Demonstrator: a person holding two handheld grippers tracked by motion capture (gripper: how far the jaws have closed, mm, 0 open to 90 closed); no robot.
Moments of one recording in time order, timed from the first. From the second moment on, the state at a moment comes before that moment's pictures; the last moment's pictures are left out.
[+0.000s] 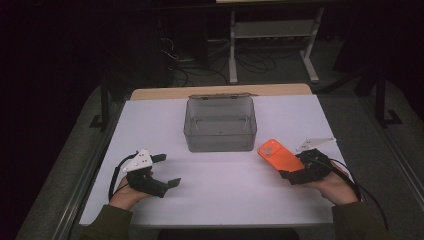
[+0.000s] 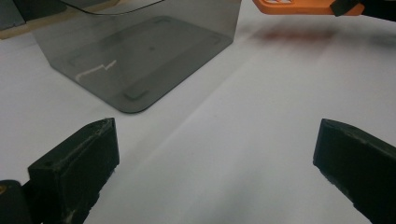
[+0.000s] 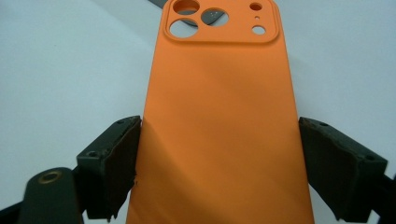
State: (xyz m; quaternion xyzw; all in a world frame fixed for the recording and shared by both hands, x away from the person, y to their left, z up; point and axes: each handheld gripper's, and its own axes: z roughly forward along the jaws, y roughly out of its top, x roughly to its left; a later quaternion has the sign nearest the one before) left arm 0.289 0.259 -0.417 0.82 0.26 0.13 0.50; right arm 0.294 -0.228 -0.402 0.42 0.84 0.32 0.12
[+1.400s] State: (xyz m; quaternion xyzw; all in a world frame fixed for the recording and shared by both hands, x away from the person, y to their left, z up) left arm 0.288 0.259 -0.416 0.82 0.26 0.13 0.50; right arm 0.295 -0.167 -0.394 0.33 0.87 0.34 0.09
